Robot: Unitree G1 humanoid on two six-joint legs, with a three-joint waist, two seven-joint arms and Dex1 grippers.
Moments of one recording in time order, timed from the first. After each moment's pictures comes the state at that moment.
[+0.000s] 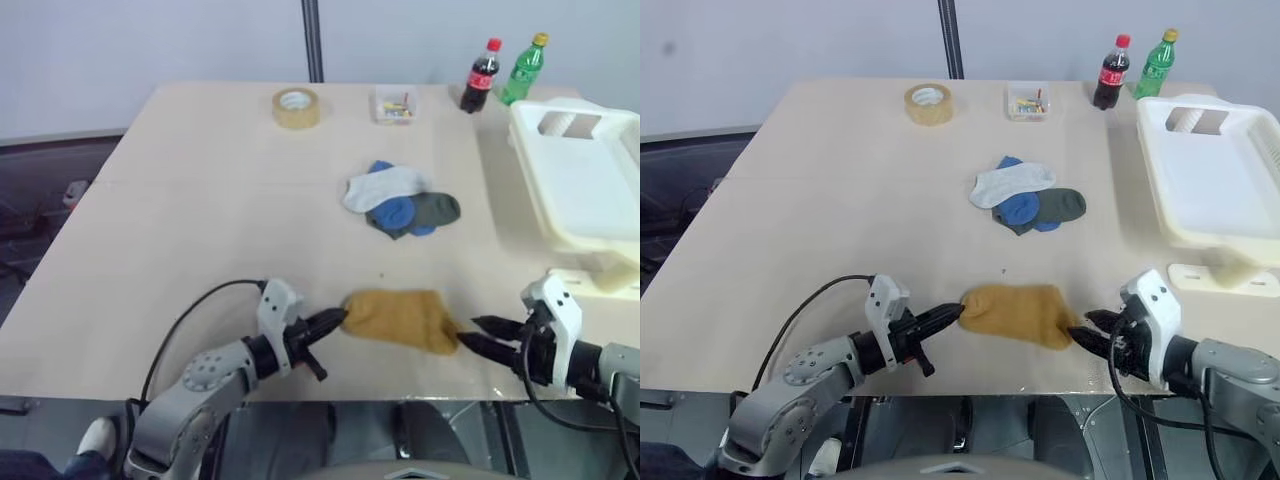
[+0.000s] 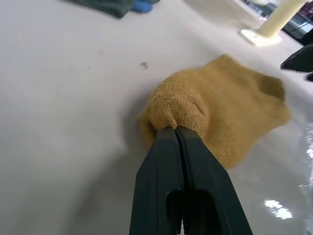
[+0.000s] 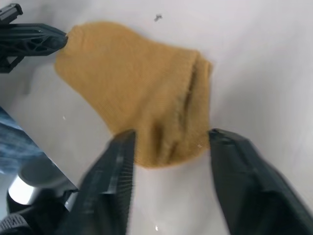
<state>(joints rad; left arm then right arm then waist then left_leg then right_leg) 0.16 0.47 -0.10 -0.53 -0.53 0.59 -0.55 0.25 -0.77 -0.40 -0.83 1.02 1.15 0.43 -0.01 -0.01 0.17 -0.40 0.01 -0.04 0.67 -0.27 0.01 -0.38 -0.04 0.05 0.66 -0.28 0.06</state>
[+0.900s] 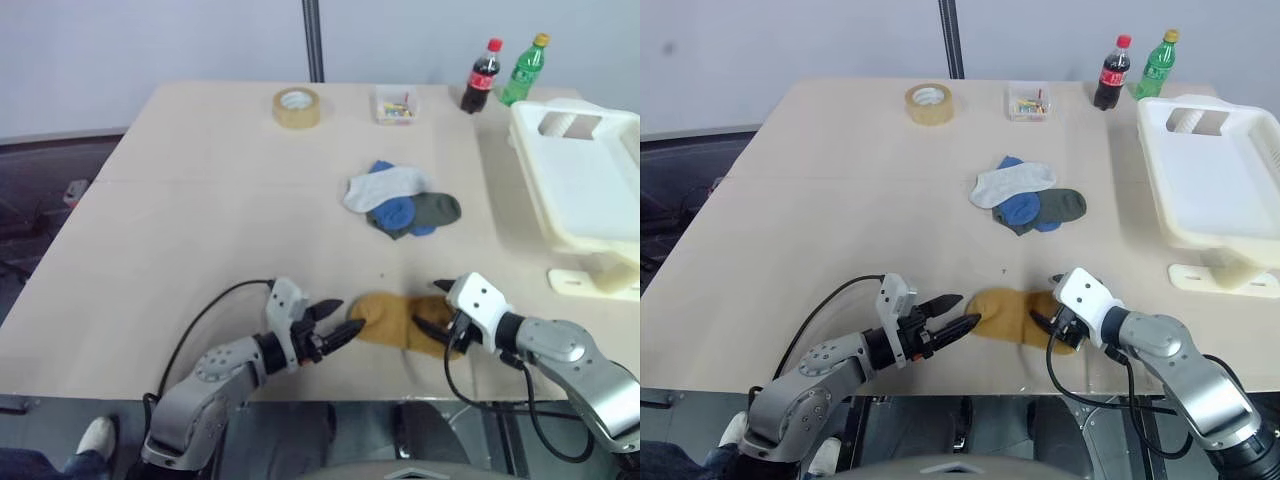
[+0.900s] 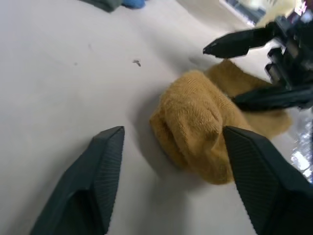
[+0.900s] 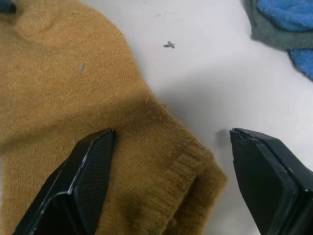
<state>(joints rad) 0.11 0.42 -0.08 -0.48 -0.62 0.66 -0.60 0.02 -0.74 0.22 -0.55 0.22 0.51 0.56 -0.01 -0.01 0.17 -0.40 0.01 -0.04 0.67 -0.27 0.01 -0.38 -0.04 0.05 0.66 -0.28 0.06</state>
